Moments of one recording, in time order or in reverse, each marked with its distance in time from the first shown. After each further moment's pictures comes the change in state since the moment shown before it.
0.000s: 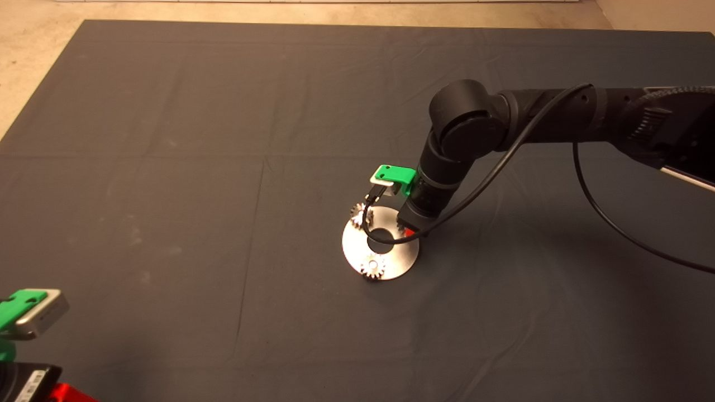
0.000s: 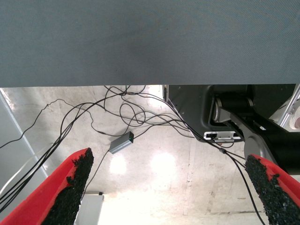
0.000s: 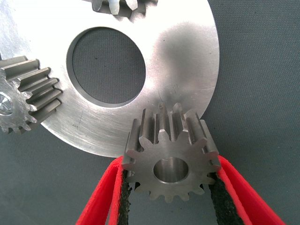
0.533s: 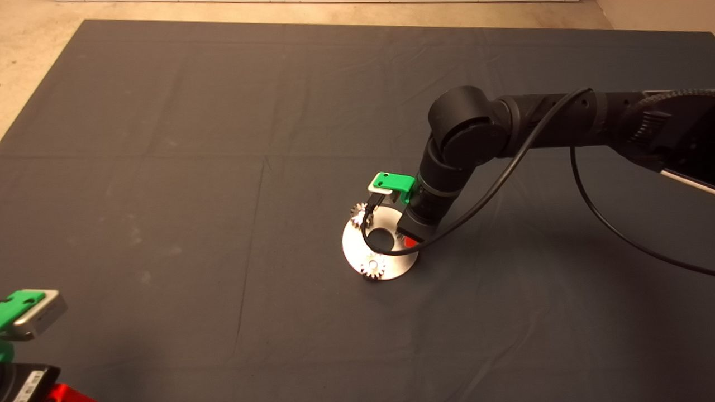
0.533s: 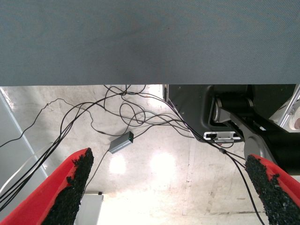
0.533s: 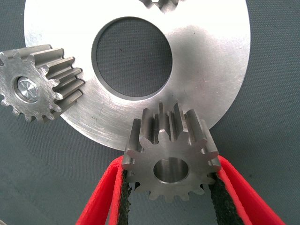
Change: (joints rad) left arm 0.000 -0.004 0.000 0.000 0.000 0.000; right arm -0.005 -0.002 0.033 0.016 -0.001 -0.001
